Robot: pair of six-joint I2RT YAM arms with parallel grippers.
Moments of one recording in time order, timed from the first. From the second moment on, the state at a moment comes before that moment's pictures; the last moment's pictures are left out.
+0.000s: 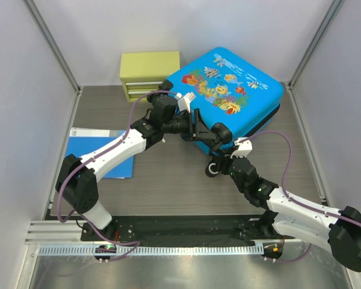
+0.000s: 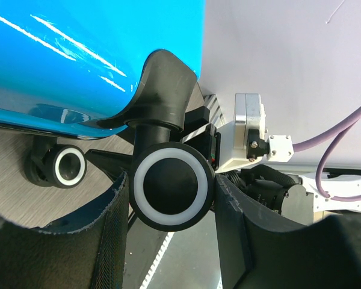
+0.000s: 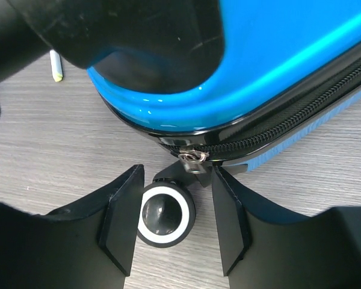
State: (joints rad) left arm -0.69 1.61 1.32 -0.12 0.58 -0.83; right arm 0.76 0.91 0.32 0.23 0.49 0.43
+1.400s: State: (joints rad) left arm -0.67 1.61 1.32 -0.11 0.61 -0.83; right arm 0.76 0.70 0.28 0.19 0.67 0.44
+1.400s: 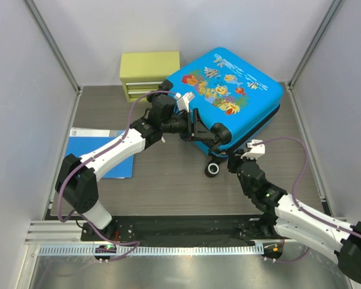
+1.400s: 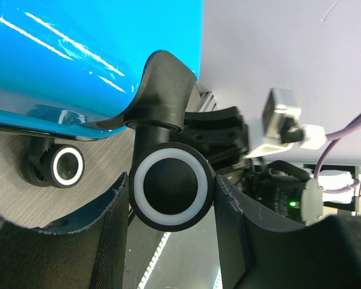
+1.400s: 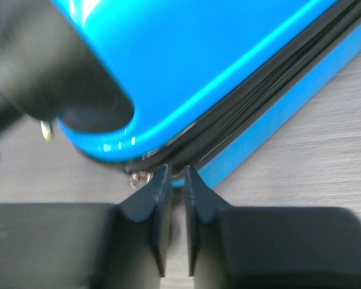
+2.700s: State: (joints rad) left arm -0.67 1.60 1.31 -0.14 0.63 -0.76; right arm 0.86 0.96 0.33 0.25 0.72 0.58
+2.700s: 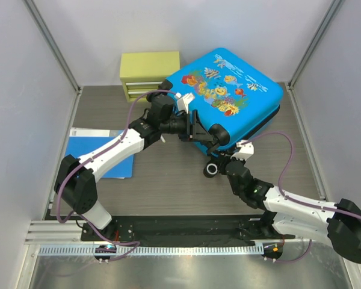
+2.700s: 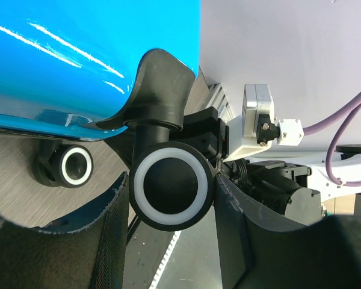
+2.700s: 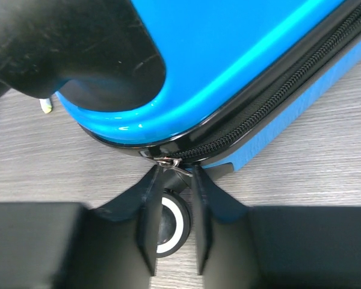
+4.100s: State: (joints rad) left arm -0.64 1.60 1.31 -0.15 0.68 -0.73; right arm 0.89 0.81 0.29 0.21 0.67 0.56
